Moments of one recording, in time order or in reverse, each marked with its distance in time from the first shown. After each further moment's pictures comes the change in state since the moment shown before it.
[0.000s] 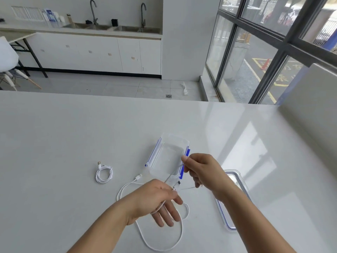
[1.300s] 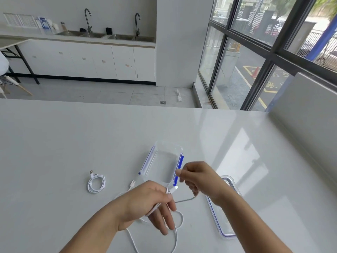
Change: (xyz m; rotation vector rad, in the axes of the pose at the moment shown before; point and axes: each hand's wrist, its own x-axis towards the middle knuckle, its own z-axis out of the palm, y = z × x) left_hand -0.014 0.026 -0.004 -0.028 -0.031 0.072; right_hand 0.004 0.007 -0.014 -0.054 -0.099 0.001
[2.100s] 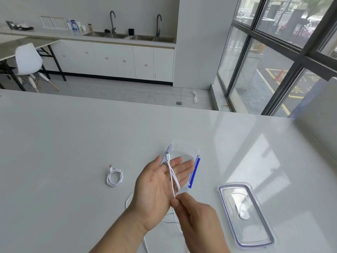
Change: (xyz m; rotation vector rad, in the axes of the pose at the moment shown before) left_hand 0.006 -0.007 0.006 -1.062 0.099 0.458; right_hand -0.068 -0.002 0.094 -0.455 0.270 -0.298
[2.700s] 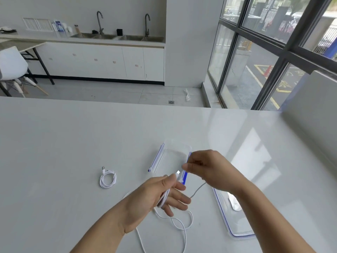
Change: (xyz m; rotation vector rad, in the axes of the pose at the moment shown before) left_hand -0.017 0.008 0.001 0.898 -0.091 -0.222; right_hand 0.085 0.027 -0.086 0.043 -0.249 0.003
